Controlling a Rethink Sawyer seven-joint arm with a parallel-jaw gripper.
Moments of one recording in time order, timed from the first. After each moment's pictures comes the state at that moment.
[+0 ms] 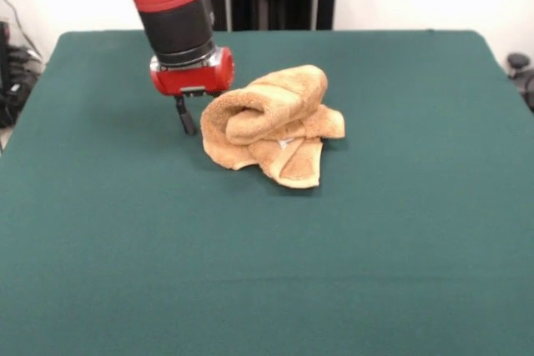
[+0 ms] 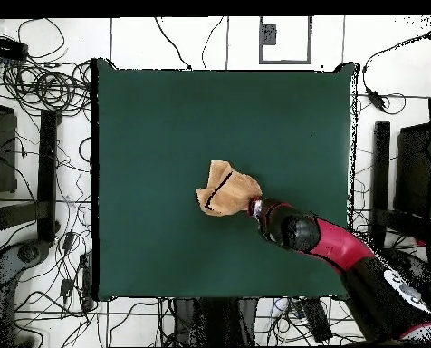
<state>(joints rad) -0.79 -0.43 0.34 1.82 -0.30 0.25 1.57</state>
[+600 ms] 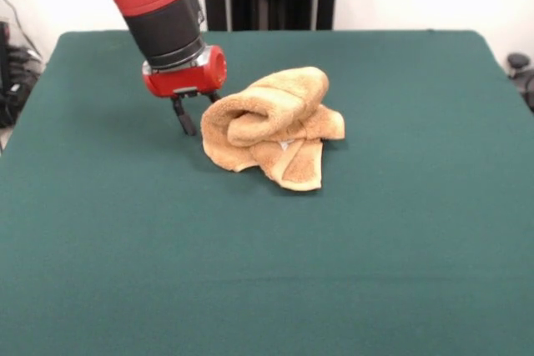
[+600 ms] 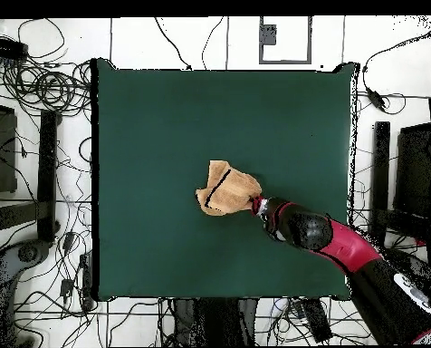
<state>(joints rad) -0.89 -0.39 0.43 1.81 -0.30 0.31 1.57</state>
